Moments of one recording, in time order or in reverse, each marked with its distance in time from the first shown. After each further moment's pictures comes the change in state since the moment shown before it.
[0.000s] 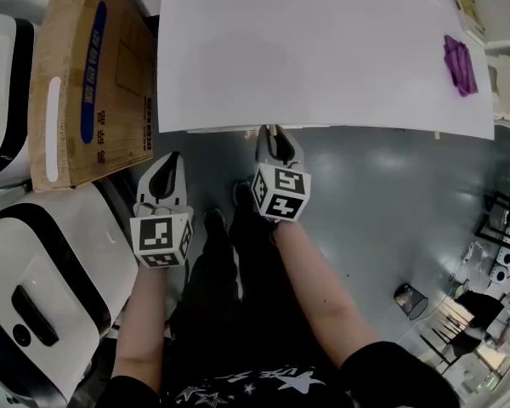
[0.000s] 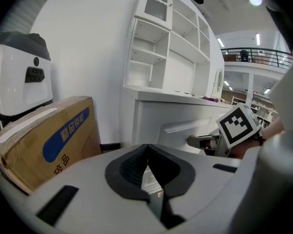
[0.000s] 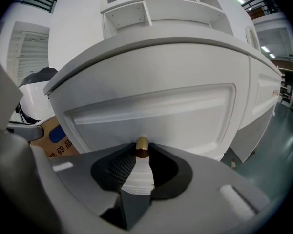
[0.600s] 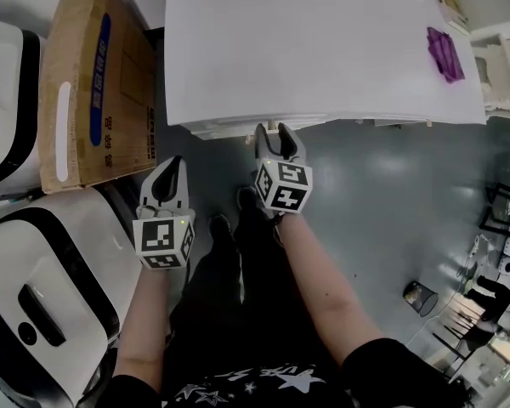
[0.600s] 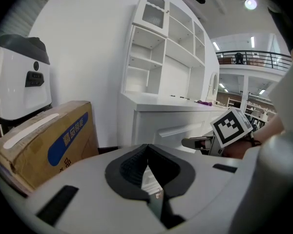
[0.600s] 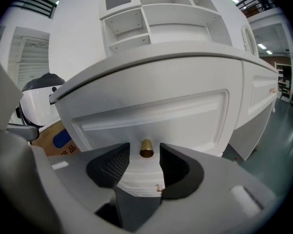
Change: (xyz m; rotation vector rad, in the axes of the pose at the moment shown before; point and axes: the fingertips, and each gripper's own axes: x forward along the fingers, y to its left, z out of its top) left arm -0.026 -0.001 0.009 0.018 -0.041 -0.045; right arm -0.013 0.006 0.006 0.030 -0.049 0.012
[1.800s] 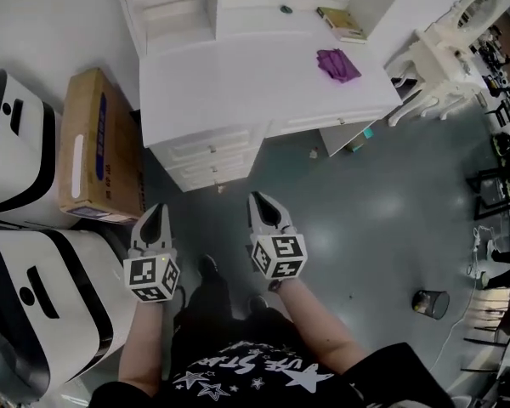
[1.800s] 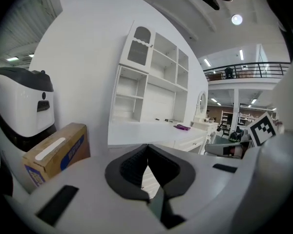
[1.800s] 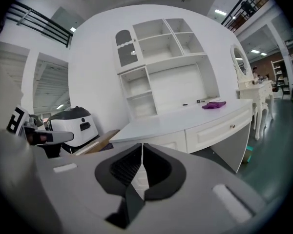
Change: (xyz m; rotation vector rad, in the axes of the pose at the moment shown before) left arm -0.173 -0.121 0.077 -0.005 -0.200 -0.052; right arm -0.297 -0.007 0.054 0.004 -0.253 0.090
